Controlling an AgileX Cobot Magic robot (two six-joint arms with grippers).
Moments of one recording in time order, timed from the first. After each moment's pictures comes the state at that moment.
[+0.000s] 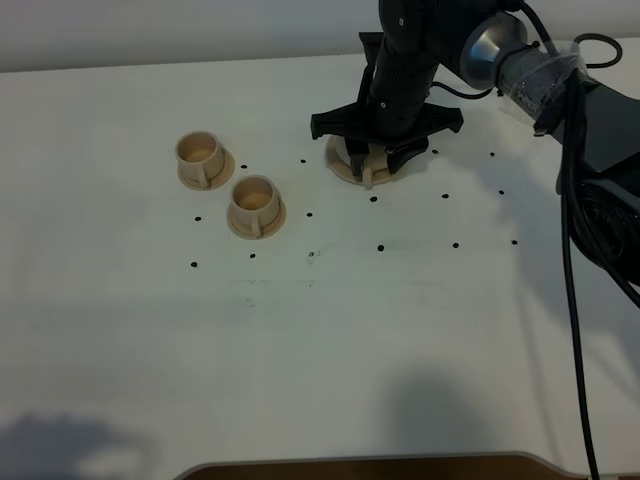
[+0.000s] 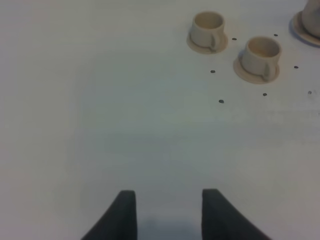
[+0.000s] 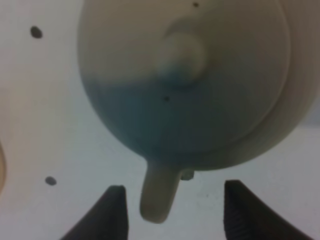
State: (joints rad) left arm 0.04 0.00 -0.51 -0.07 1.05 0.12; right arm 0.51 2.50 -2.26 0.12 1.21 0.32
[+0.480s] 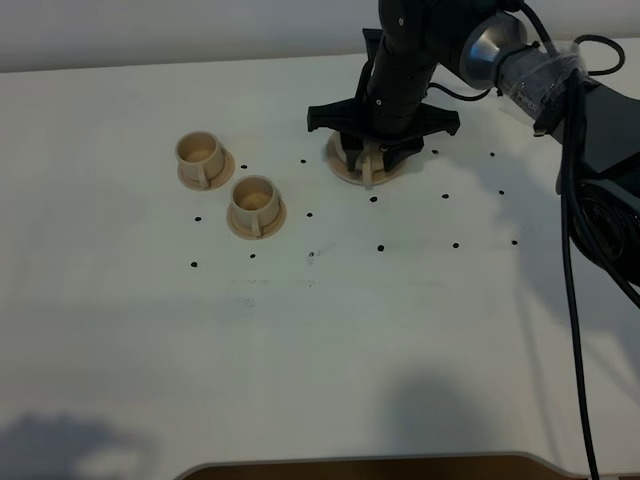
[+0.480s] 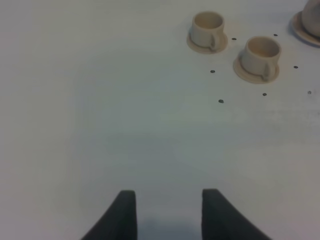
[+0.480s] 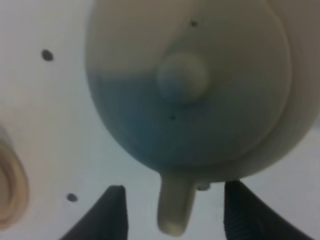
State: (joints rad) left arm 0.04 0.00 -0.51 -0.07 1.05 0.12; right arm 0.51 2.50 -2.26 0.14 1.18 0.39
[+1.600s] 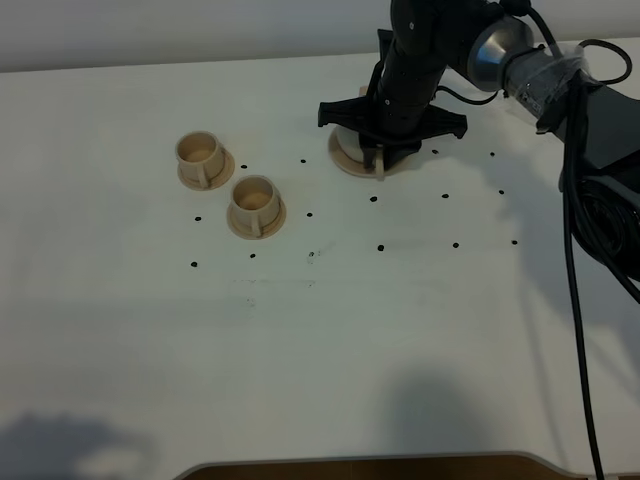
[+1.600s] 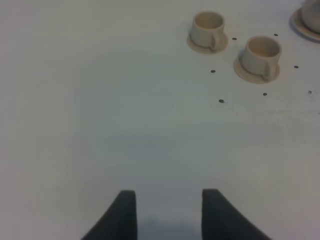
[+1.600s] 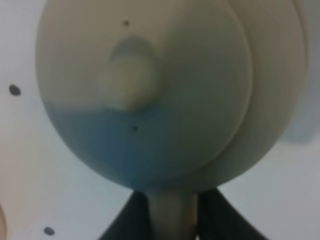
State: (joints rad) left arm 0.04 0.00 -0.51 -0.07 1.05 0.12; right arm 0.48 2.52 -2.26 0.12 1.14 0.41
